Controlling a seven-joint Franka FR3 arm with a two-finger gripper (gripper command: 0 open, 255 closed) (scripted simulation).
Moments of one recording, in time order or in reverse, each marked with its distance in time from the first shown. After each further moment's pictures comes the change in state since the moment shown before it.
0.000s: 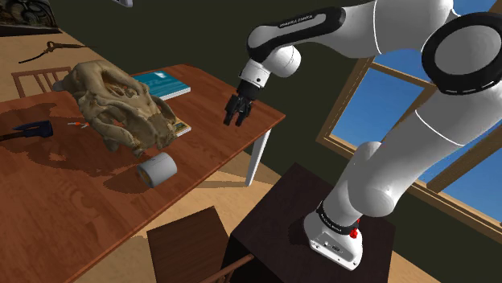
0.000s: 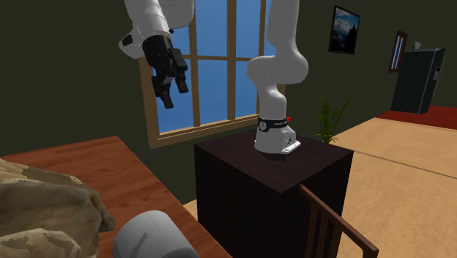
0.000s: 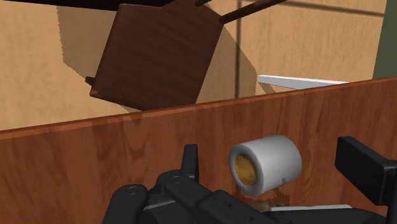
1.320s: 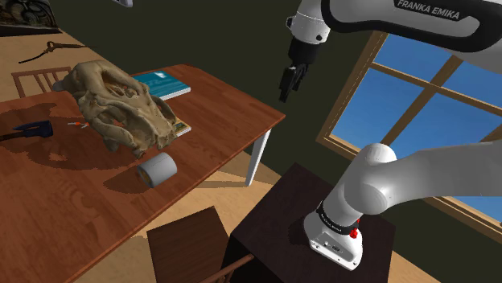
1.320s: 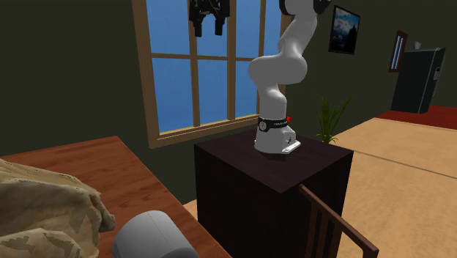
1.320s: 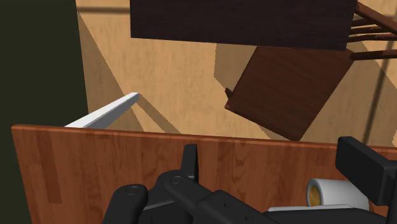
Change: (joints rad) arm -0.147 -0.596 0.276 -0.005 -0.592 -0.422 0.362
